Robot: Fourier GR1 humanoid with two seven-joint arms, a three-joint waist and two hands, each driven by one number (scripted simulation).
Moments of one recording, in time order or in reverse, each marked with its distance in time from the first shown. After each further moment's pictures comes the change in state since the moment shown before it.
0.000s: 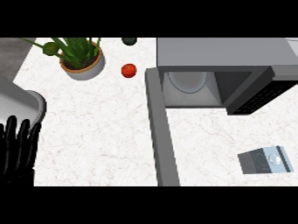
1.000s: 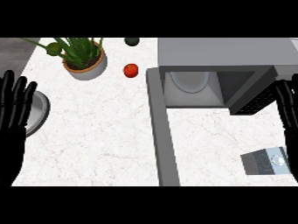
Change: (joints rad) left arm -0.354 0.091 0.140 0.075 -0.115 -0.095 0.106; right arm -0.513 0.031 0.314 0.185 0.330 -0.325 0.084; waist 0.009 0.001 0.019
